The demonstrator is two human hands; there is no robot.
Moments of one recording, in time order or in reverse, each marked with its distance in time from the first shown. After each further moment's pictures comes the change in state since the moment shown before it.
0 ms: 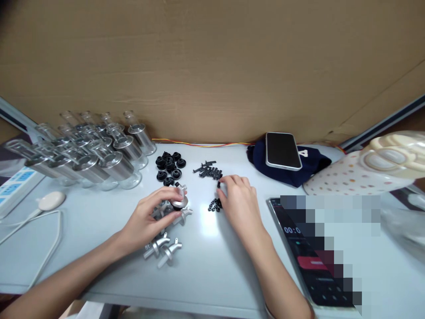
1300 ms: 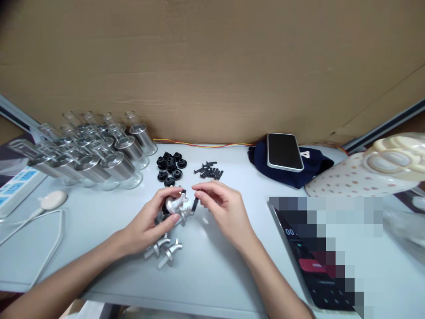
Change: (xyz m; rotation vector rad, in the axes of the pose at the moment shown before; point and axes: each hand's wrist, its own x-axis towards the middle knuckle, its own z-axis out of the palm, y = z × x) left_hand -0.005 0.003 -0.006 -0.032 -0.169 -0.150; right_hand -0.006 -0.041 -0.028 1.140 -0.052 0.044
